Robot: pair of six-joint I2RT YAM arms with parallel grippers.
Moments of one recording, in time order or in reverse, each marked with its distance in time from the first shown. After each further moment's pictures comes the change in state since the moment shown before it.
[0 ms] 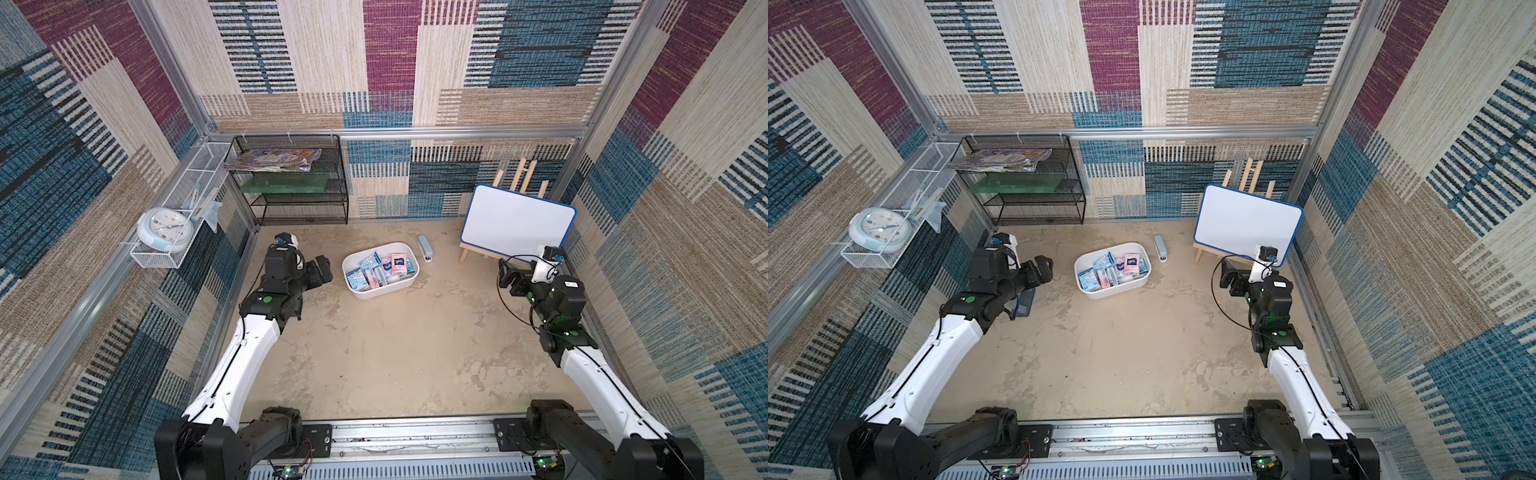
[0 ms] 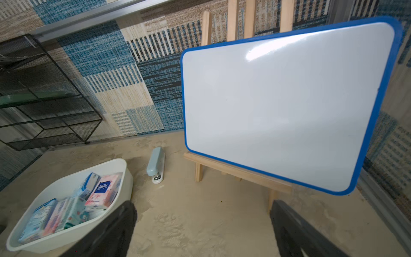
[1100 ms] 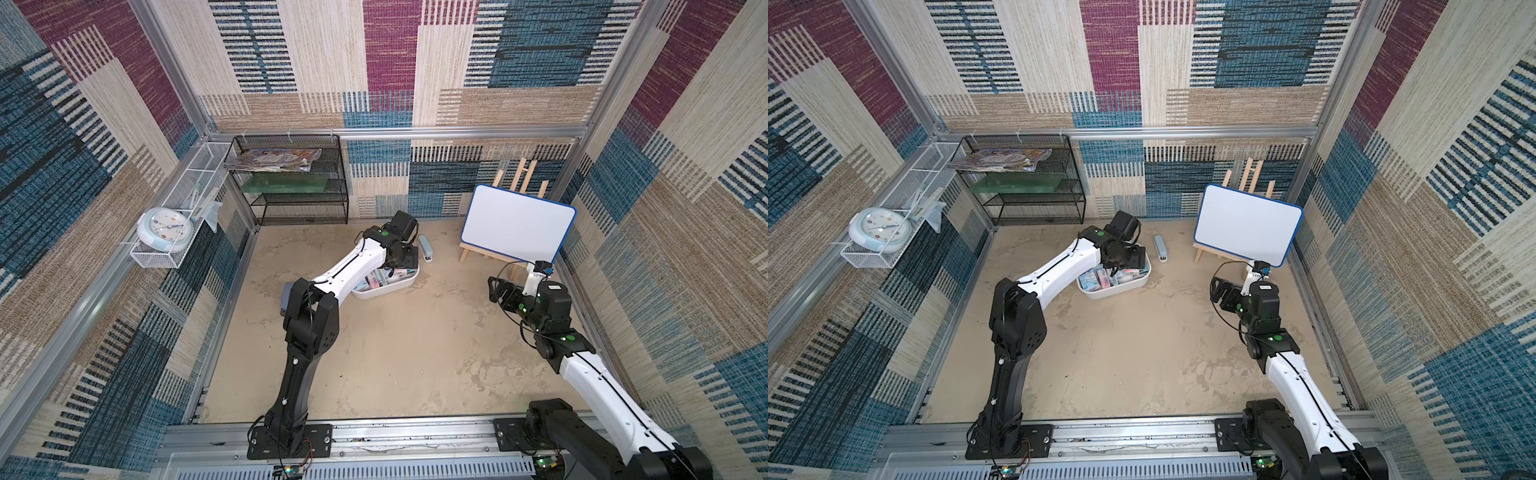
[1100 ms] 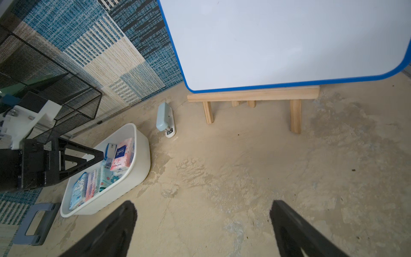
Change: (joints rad) left arm -0.430 1.011 1.018 -0.448 -0.117 -0.052; right arm 0.080 -0.024 -0.013 -0.247 0.051 0.236
